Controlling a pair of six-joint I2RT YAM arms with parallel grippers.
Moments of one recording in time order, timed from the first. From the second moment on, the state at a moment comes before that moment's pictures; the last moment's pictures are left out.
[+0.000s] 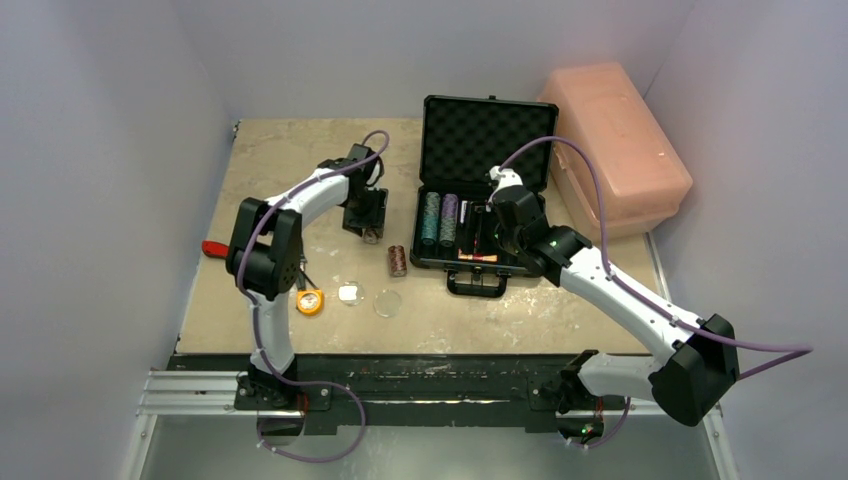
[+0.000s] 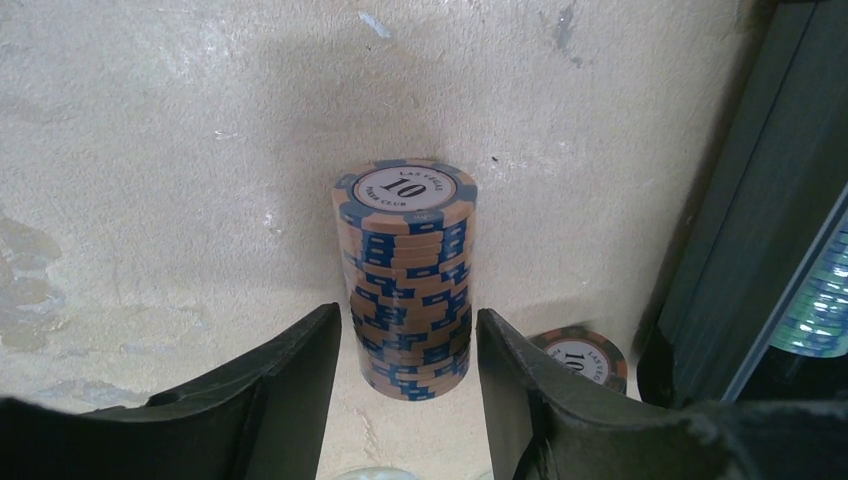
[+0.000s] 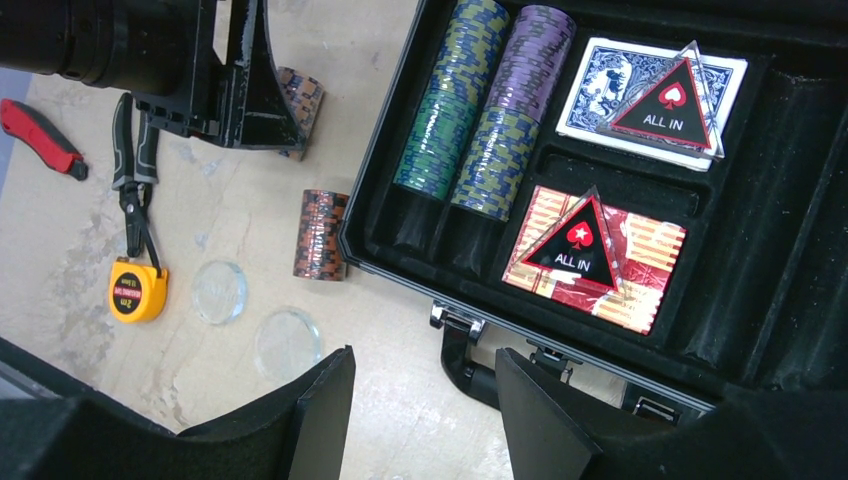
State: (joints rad) left arm -0.35 2.00 1.49 -0.74 0.06 -0.29; right arm 0.65 1.22 0.99 -0.42 0.08 0.51
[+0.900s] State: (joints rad) left arm -0.35 2.00 1.50 -0.74 0.11 -0.29; right arm 0.65 1.13 0.99 -0.46 0.07 0.52
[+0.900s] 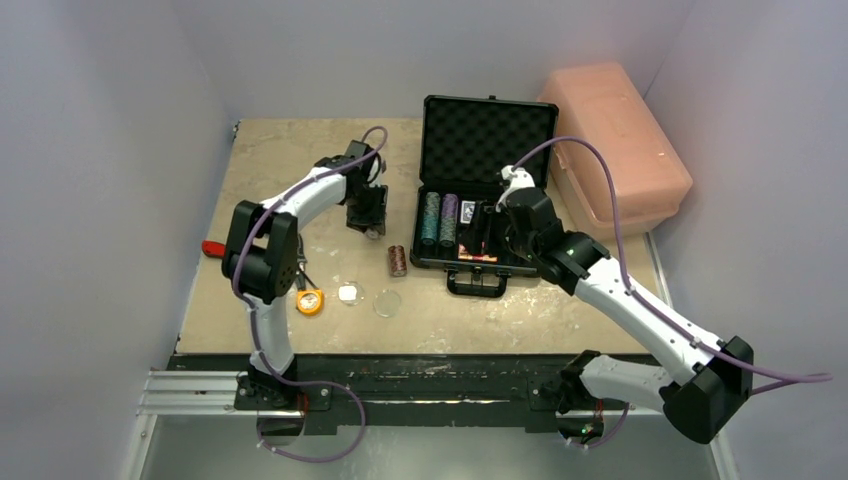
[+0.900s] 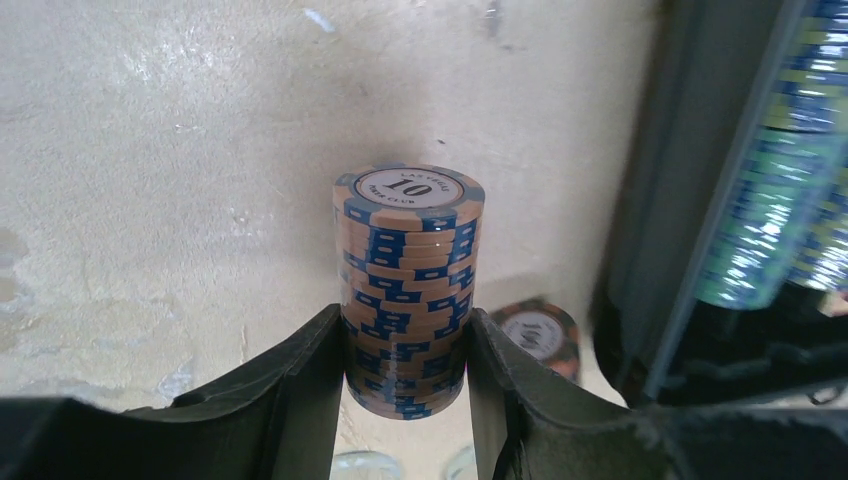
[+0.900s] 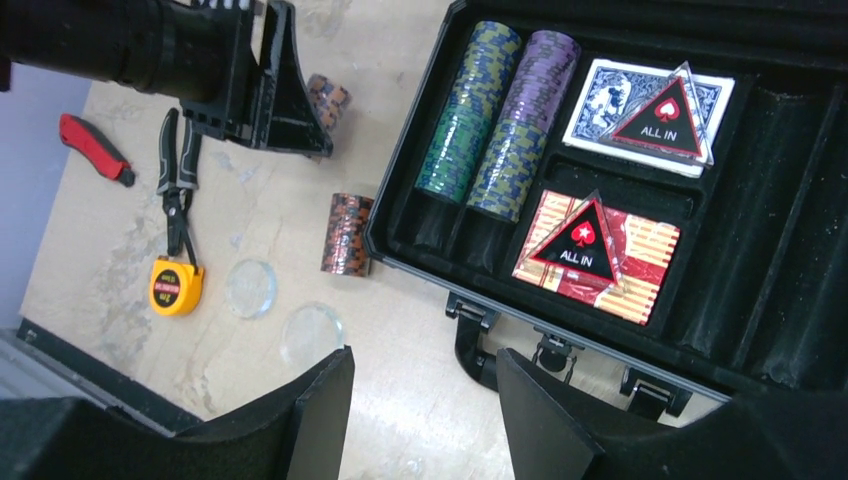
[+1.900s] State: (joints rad) left arm -0.29 1.56 1.38 -0.59 0.50 -0.34; right arm 0.65 1.05 0.97 -0.23 -0.06 0.57
